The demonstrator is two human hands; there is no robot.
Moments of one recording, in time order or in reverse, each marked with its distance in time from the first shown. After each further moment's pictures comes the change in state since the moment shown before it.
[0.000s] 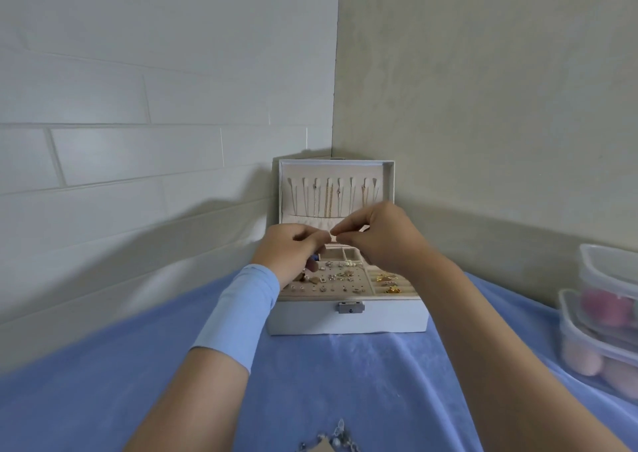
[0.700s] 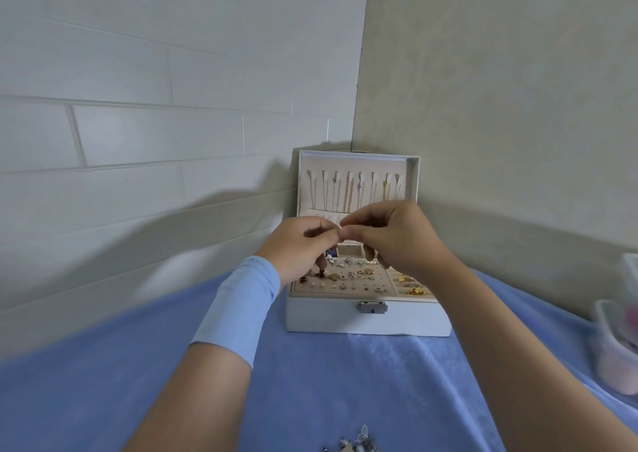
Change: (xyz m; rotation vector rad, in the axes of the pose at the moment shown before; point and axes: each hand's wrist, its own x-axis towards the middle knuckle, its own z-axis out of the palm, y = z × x) left_hand 0.005 -0.014 -0.019 0.047 -0.098 0.069; right_hand -0.001 -0.004 0.017 0.210 -0.029 -0.046
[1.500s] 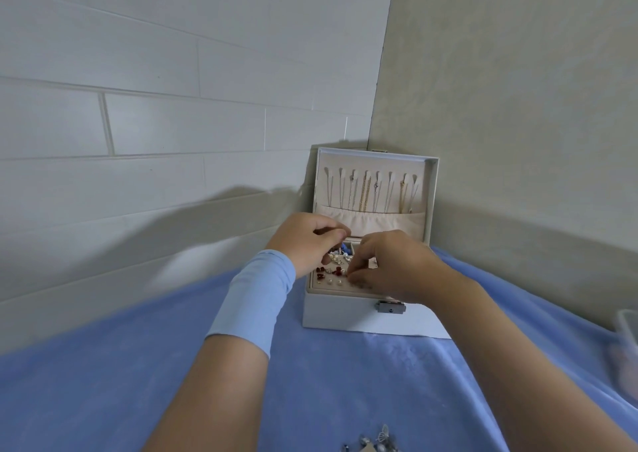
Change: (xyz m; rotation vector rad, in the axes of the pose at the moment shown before) left_hand 0.002 -0.010 -0.016 0.064 0.019 0.031; right_hand 0.001 0.012 0.025 -0.740 -0.283 -0.058
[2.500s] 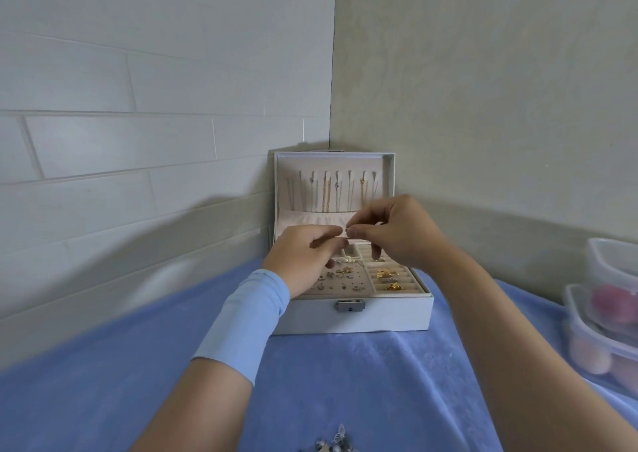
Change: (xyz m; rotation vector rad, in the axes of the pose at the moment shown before) left_hand -0.001 0.019 0.049 0.051 -0.047 0.024; right_hand -0.014 0.047 -0.037 0.591 0.299 0.139
